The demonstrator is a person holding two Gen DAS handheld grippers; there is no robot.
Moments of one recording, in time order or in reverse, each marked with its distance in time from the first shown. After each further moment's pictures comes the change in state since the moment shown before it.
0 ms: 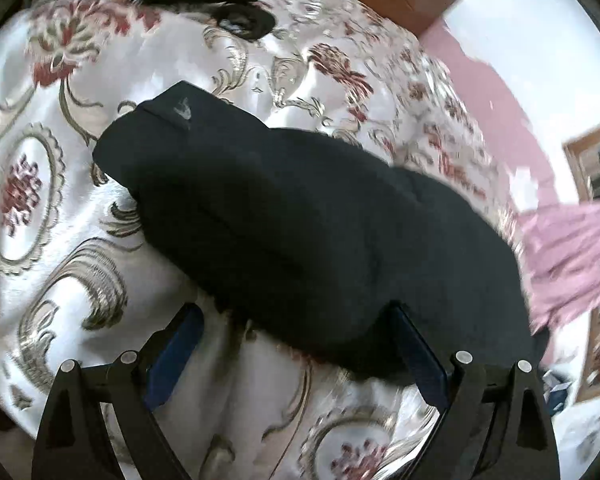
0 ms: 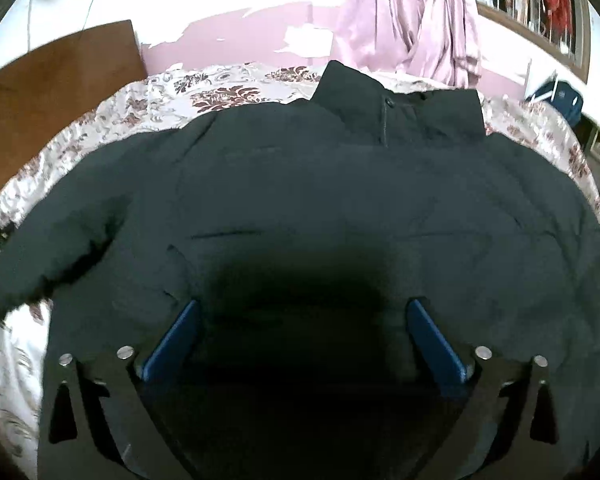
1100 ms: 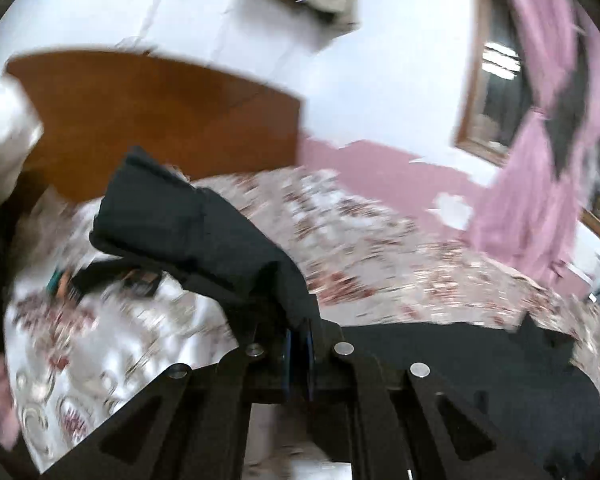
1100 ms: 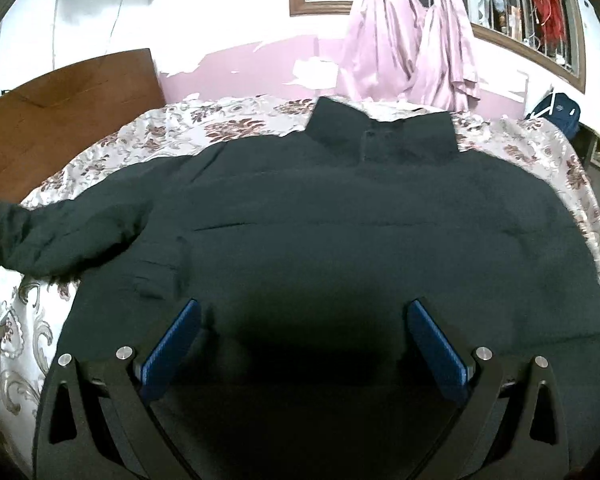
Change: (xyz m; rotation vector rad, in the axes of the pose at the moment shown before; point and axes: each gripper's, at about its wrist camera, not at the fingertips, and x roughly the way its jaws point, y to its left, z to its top) left arm -0.141 -0.157 -0.029 0.618 -0.584 -0.066; right arm -0.064 -0.070 -0.016 0.026 -0.107 0.101
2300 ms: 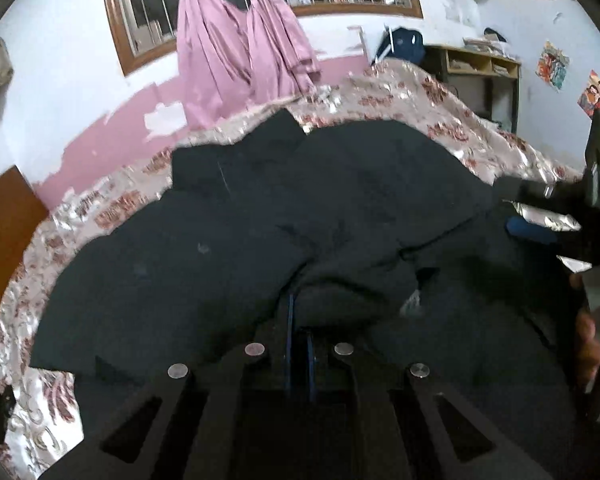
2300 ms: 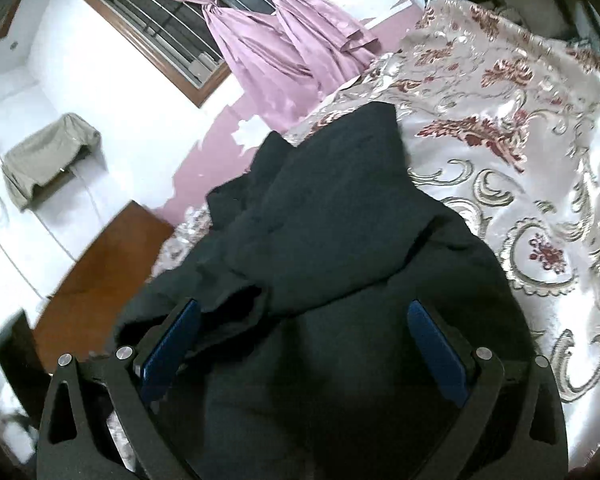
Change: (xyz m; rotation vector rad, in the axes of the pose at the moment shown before) left arm -0.088 -0.338 -0.205 0.830 0.304 -0.514; right arm 0.007 -0.254 -0.081 0.644 -0.119 0.353
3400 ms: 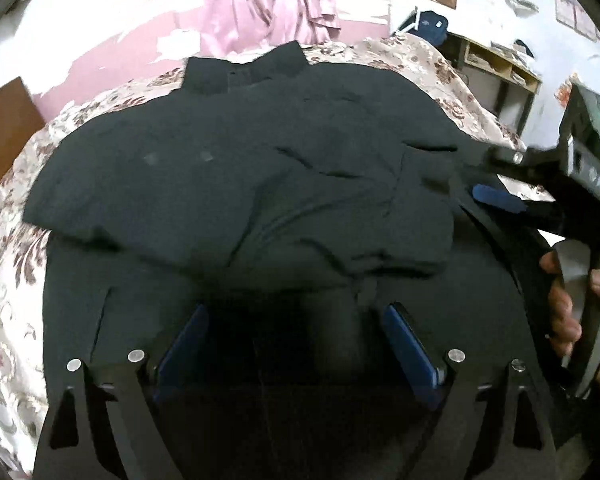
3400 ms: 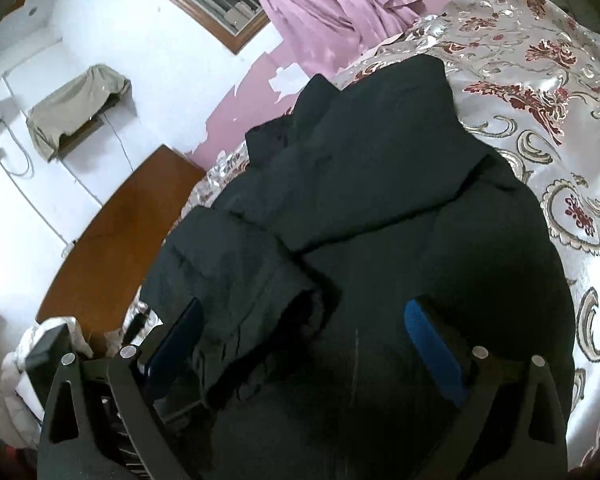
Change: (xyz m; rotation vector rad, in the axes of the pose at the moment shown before) left arm -0.039 -0.007 -0.078 -0.202 0.160 -0.078; right arm -0.003 0.031 -0.025 -0.131 0.203 0.050
